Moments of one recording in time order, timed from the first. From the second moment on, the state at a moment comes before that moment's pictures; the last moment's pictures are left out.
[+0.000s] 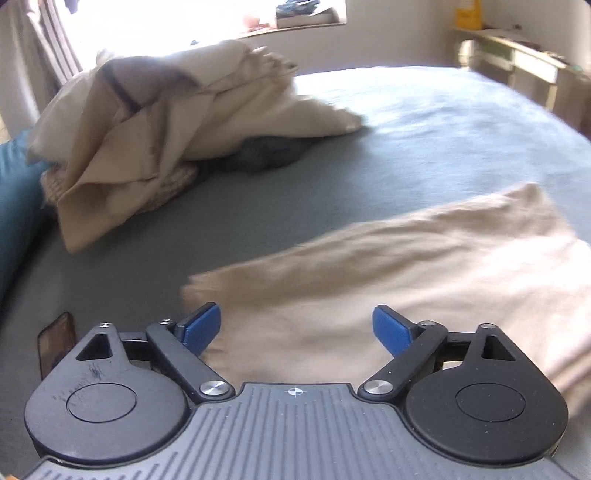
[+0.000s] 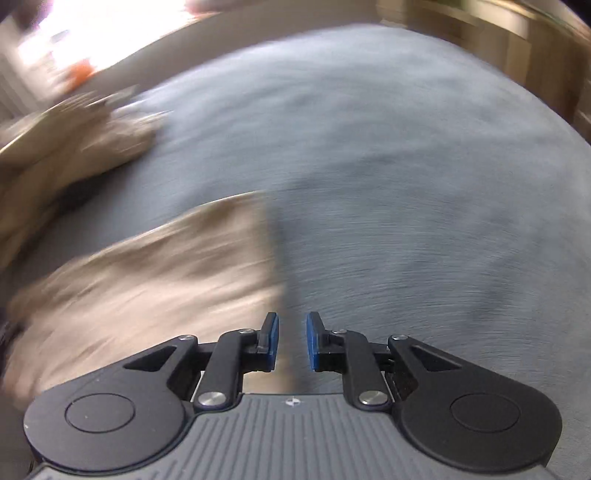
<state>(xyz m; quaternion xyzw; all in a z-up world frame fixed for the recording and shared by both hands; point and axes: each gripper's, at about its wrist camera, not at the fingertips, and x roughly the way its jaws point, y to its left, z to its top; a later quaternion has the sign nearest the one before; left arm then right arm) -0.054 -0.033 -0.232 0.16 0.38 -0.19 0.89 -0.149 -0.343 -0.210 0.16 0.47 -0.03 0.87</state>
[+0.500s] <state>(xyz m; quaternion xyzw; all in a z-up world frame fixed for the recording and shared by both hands) -0.119 -0.036 -0.264 0.26 0.39 -0.21 0.86 -0.213 -0.391 -0.228 0.23 0.50 -0.12 0.83</state>
